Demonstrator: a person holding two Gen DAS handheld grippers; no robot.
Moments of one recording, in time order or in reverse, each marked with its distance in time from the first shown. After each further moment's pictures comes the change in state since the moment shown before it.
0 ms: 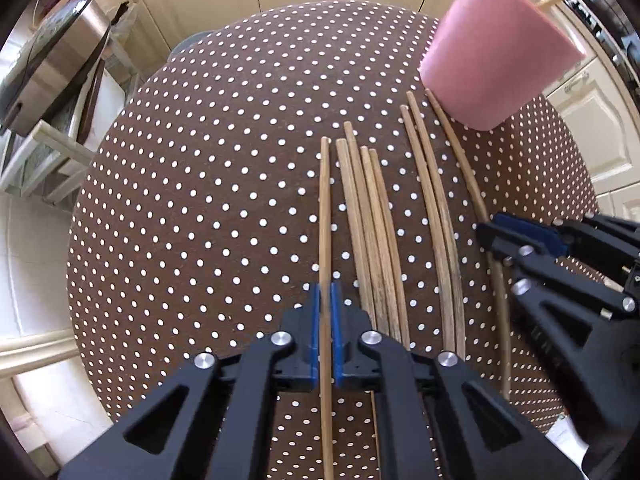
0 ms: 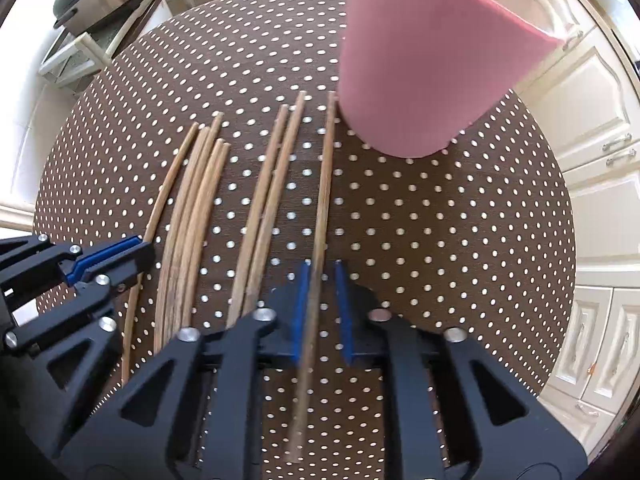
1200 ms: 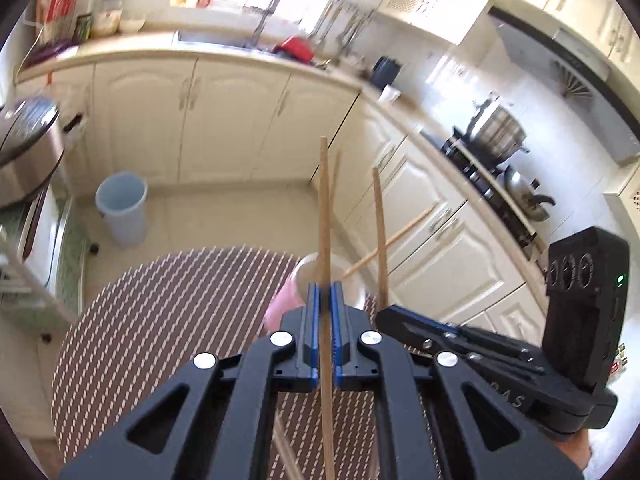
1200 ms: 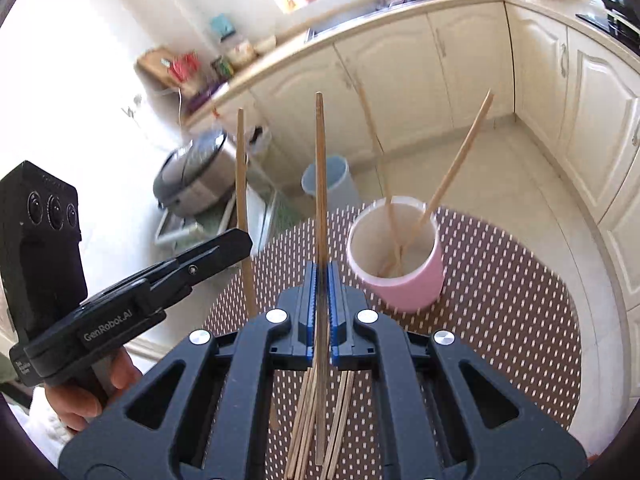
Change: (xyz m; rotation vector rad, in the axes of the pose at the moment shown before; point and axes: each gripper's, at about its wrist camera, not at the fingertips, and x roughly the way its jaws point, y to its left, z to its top) left arm -0.196 -0.001 0.039 0.013 -0.593 -0.404; right arm -0.183 -0.100 -0.013 0.220 -0.546 0.426
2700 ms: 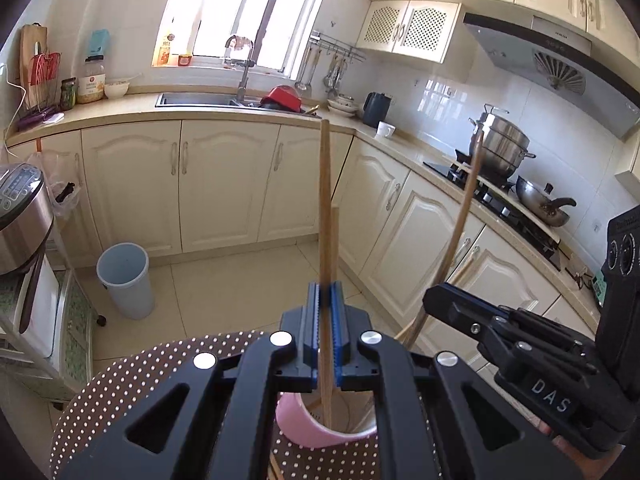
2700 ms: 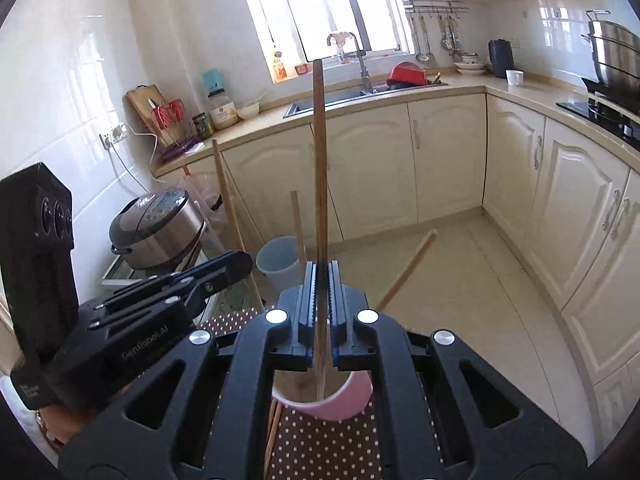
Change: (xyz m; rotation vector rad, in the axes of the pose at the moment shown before) left arm 0.068 -0.018 0.008 0.135 -0.174 0.073; right arm 0.012 -0.032 0.020 -0.147 -0.282 -0.145
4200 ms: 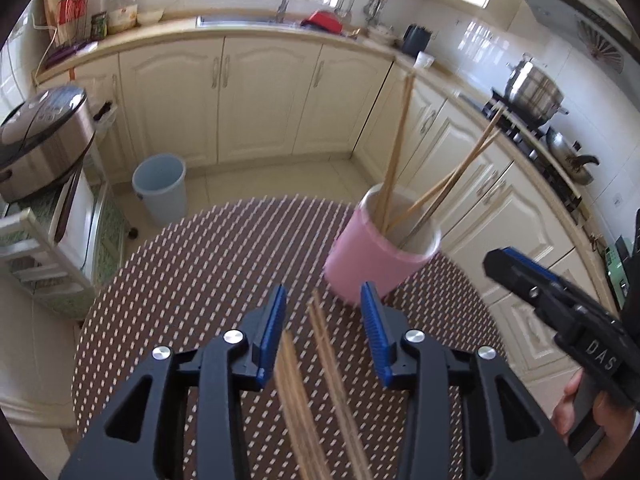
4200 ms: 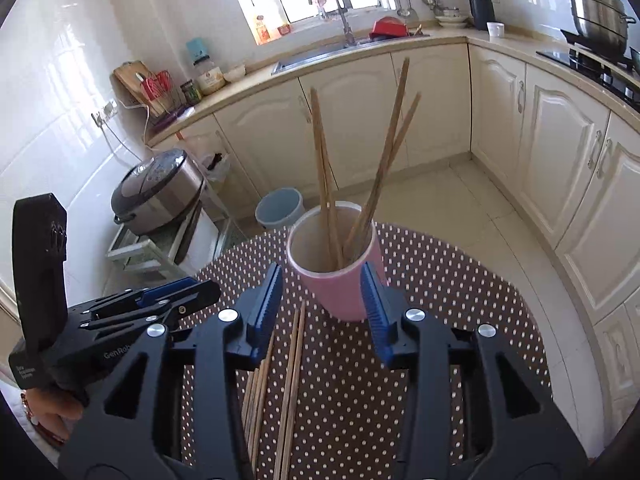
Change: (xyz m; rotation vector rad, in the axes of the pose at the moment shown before) left arm -0.056 0.035 -0.082 -0.093 0.315 0.105; right arm -0.039 0.025 -0.065 0.076 0.166 -0.044
